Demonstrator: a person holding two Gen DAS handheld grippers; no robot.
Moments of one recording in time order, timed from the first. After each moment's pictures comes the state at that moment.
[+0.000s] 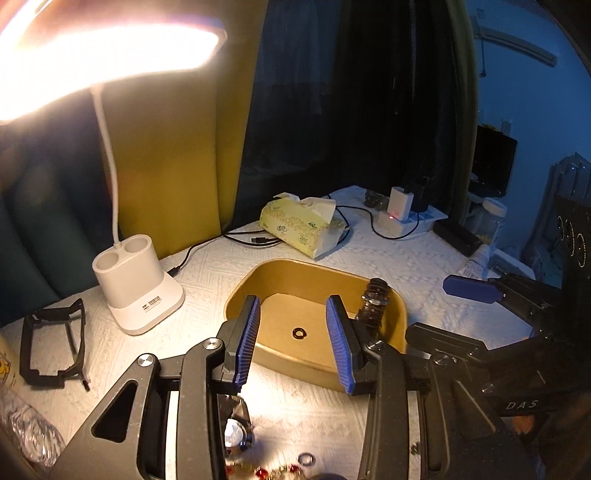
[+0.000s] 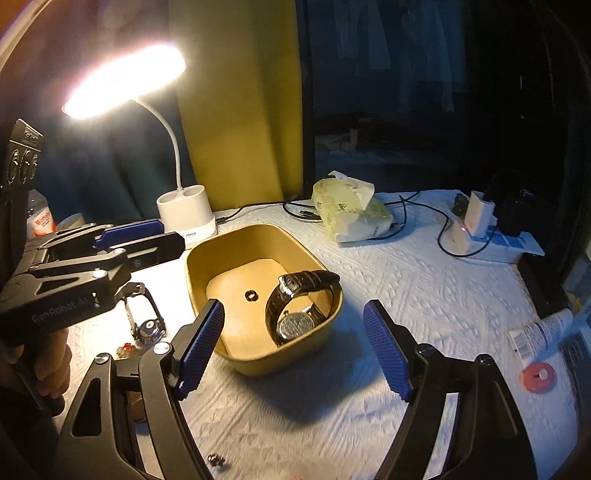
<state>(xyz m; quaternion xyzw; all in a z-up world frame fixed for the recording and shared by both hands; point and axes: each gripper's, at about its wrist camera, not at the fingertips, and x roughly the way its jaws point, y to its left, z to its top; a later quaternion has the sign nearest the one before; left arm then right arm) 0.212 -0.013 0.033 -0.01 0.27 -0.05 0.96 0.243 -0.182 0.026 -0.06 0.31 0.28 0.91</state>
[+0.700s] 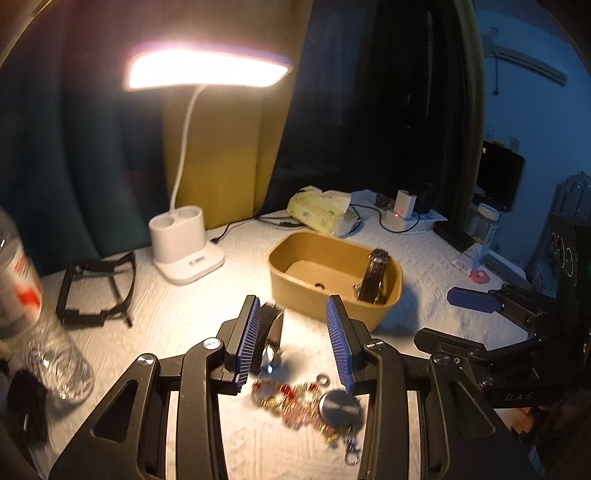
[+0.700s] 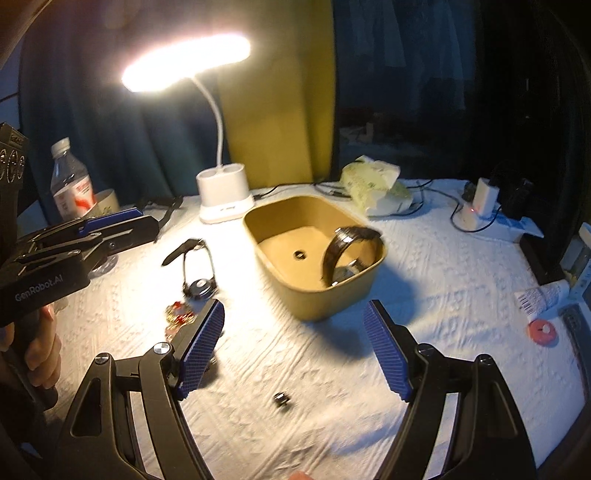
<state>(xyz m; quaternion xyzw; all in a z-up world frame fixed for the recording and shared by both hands) 0.125 0.018 0.033 -0.05 0.26 -0.02 0.96 0.178 -0.167 0.023 -0.07 0.33 0.31 0.89</state>
